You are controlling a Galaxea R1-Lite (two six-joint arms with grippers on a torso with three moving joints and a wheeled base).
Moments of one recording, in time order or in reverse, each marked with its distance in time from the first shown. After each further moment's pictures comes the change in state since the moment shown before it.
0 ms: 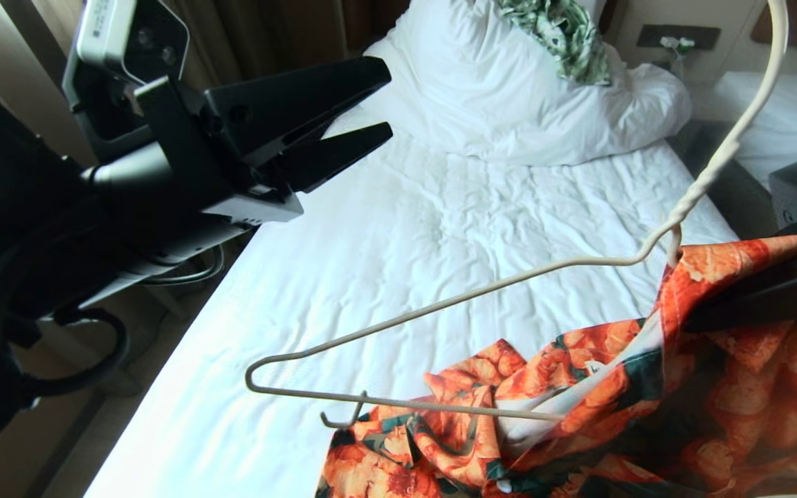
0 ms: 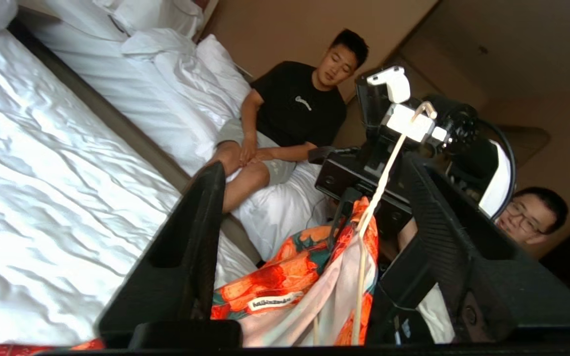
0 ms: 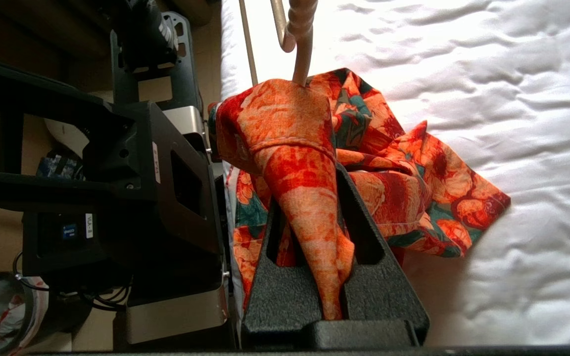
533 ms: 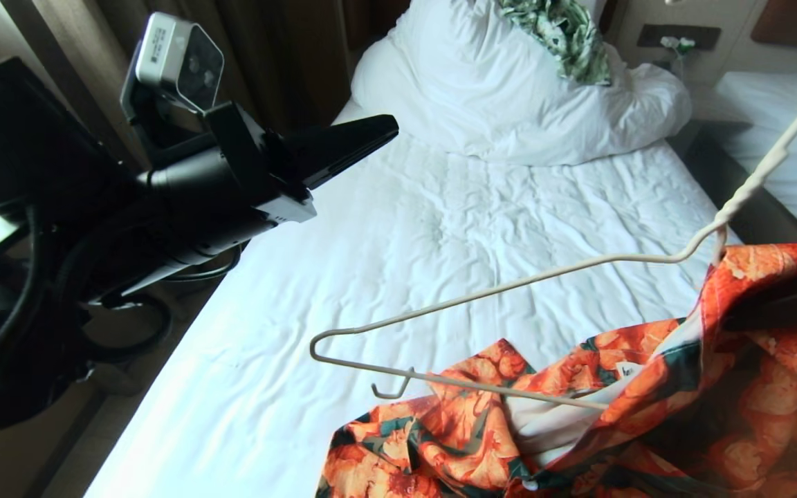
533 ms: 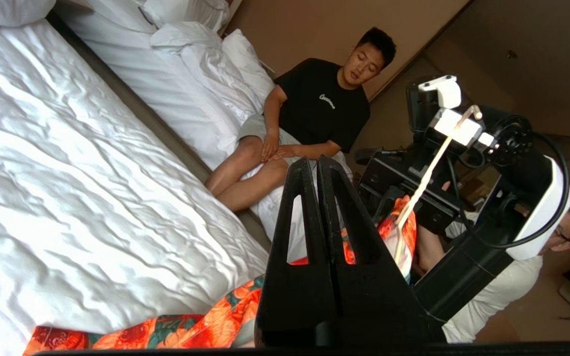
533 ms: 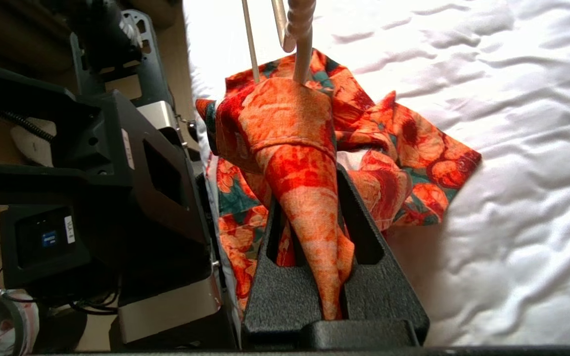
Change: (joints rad) left arm 0.050 0.082 -0.038 0.002 -0.002 0.002; right arm -0.096 -0.062 0.062 -0.002 -0.014 -0.001
